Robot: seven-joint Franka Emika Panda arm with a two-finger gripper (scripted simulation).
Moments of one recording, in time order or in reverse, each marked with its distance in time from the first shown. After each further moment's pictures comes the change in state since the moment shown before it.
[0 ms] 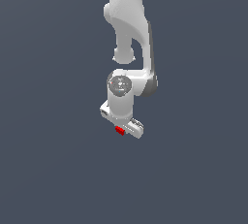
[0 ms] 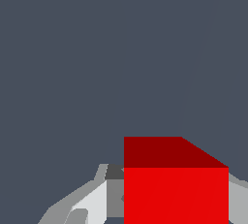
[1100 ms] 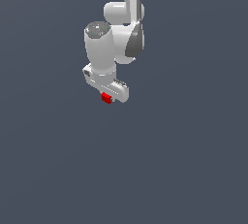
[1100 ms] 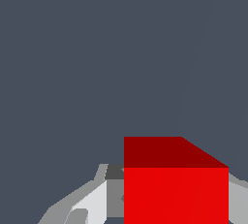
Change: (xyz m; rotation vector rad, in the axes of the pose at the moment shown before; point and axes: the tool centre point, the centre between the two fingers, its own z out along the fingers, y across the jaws) arm -0.049 0.106 -0.113 0.002 0.001 0.001
